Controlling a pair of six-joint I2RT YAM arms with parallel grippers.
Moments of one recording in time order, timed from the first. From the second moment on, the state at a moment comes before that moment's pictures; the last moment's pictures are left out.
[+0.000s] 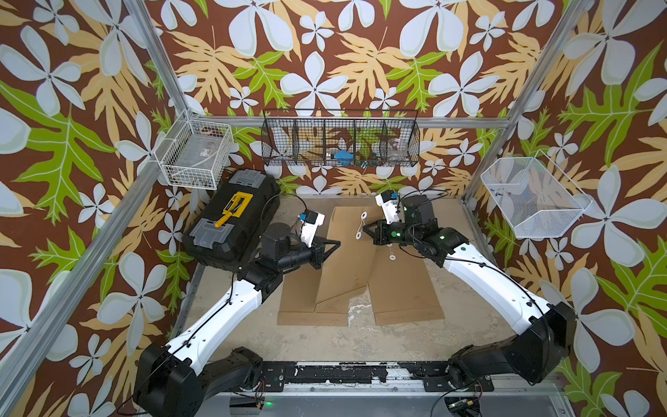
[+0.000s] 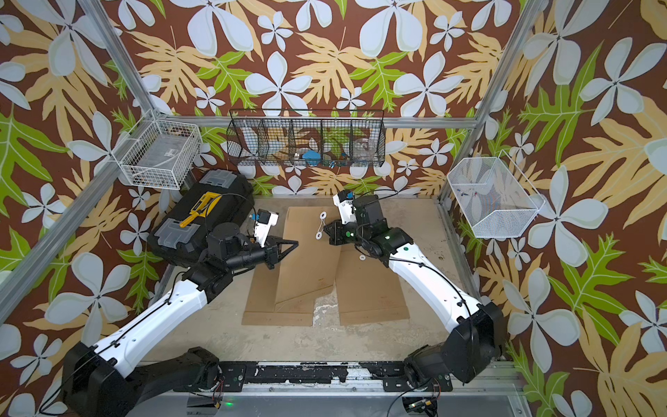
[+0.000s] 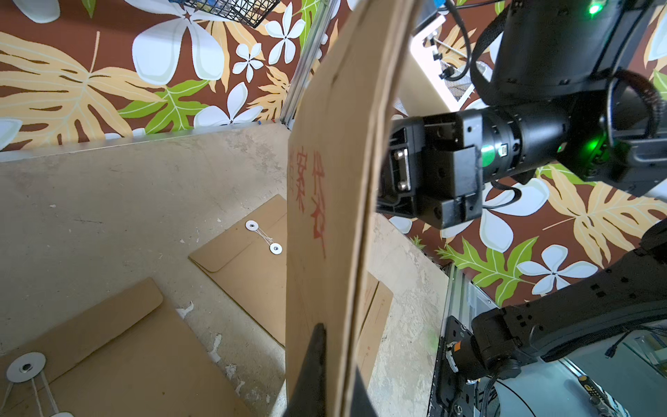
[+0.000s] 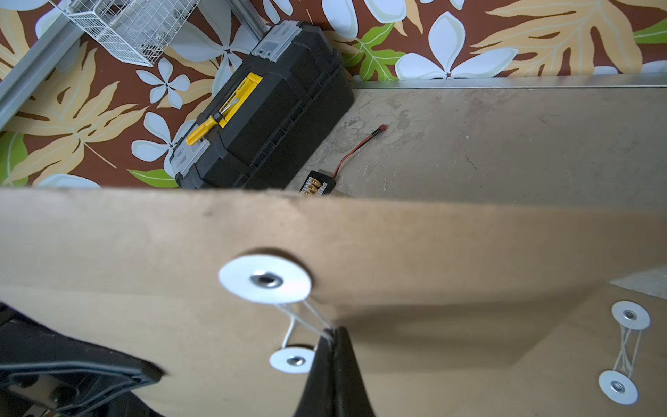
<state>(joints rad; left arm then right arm) -0.46 1.14 0.88 0.02 0.60 -0.34 0.49 1.44 1.31 -0.41 -0.35 0.37</state>
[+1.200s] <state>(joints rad) -0.58 1.42 0.93 0.57 0.52 -1.10 0.44 1.33 1.55 -0.59 0.00 0.29</state>
